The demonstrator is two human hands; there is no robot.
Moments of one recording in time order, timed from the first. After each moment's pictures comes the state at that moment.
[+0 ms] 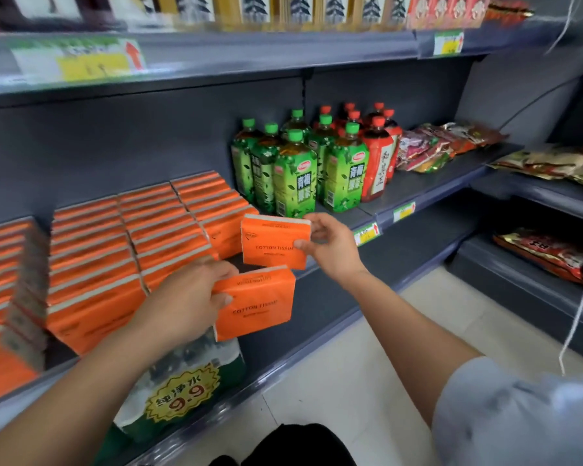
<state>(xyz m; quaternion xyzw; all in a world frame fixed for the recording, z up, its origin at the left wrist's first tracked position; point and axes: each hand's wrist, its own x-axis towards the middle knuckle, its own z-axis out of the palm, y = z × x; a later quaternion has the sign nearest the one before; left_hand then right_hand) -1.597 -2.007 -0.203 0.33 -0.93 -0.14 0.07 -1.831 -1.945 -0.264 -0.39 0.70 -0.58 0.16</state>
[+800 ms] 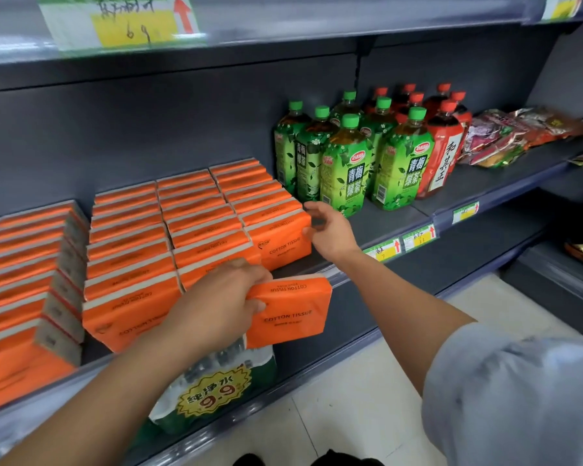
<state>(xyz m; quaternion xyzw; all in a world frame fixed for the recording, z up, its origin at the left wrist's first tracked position) -1.598 -2.040 -0.217 0.34 -0.93 -0.16 0.03 -1.831 -2.057 -0.289 -0.40 0.72 -0.52 0.21</state>
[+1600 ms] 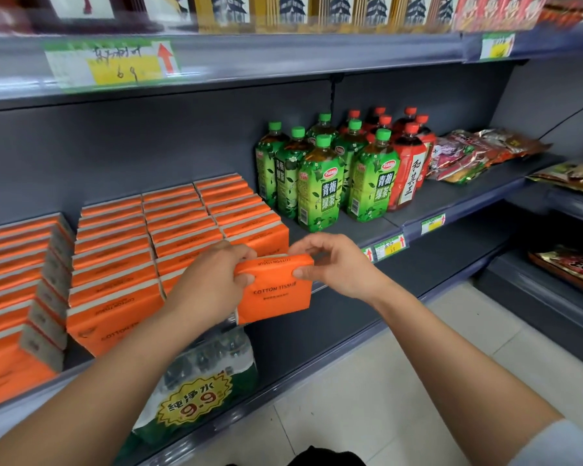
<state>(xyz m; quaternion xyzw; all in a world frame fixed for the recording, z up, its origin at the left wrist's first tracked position) -1.620 -2.033 -0.204 0.37 -0.90 -0.16 0.14 -1.817 -1.952 -0.242 -0.55 0.63 -0.47 0.26</state>
